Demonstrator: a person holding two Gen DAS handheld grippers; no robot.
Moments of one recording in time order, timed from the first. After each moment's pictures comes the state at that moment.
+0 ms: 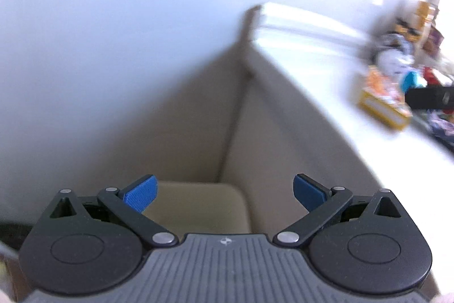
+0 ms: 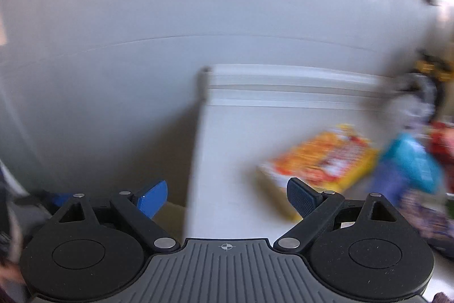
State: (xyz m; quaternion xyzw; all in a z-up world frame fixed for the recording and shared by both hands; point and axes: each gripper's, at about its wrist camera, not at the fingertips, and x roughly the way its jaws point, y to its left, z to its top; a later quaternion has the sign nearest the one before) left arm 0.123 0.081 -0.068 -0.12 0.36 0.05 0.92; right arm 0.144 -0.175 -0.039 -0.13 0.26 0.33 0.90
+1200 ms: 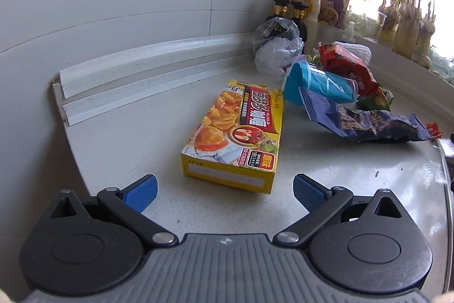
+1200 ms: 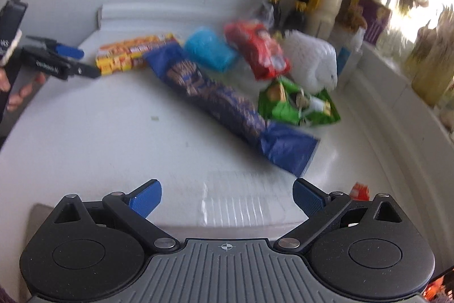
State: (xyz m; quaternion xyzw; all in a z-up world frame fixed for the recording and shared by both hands) left arm 0.207 -0.031 -0.037 -0.01 0.31 -0.12 0.94; right arm 0.168 -0.440 -0.091 -0.20 0.28 0.28 0.90
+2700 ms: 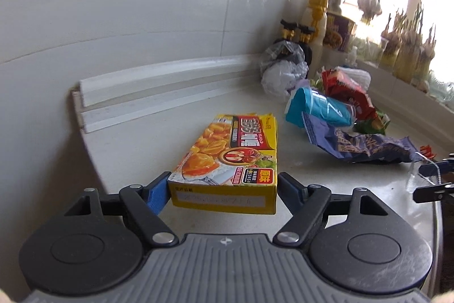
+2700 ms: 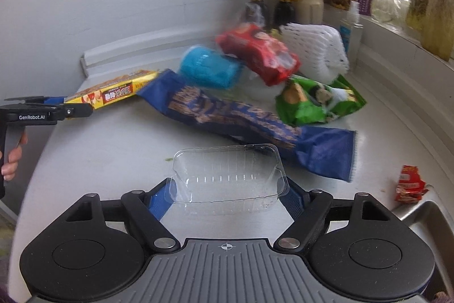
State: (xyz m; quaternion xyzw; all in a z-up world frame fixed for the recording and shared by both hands) left arm 0.190 -0.012 -0.016 -0.03 0.29 -0.11 0.95; right arm 0.179 -0.407 -0.090 -0.05 0.29 0.29 0.91
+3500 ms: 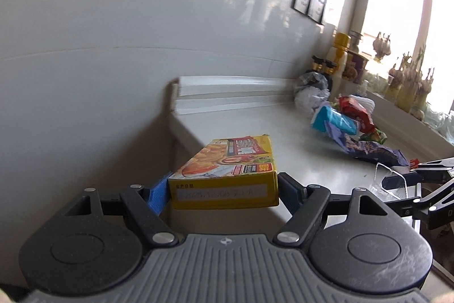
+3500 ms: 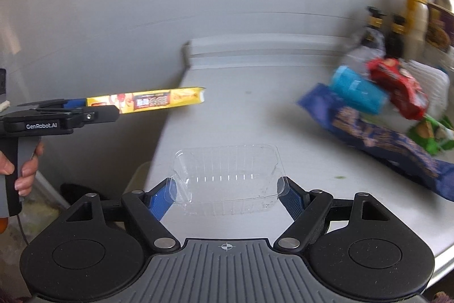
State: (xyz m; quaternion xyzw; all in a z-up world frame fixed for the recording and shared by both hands) left arm 0.090 0.074 -0.003 -0.09 0.26 -0.06 0.96; right arm 0.091 -0.280 -0.077 -0.10 0.28 0.40 0.87
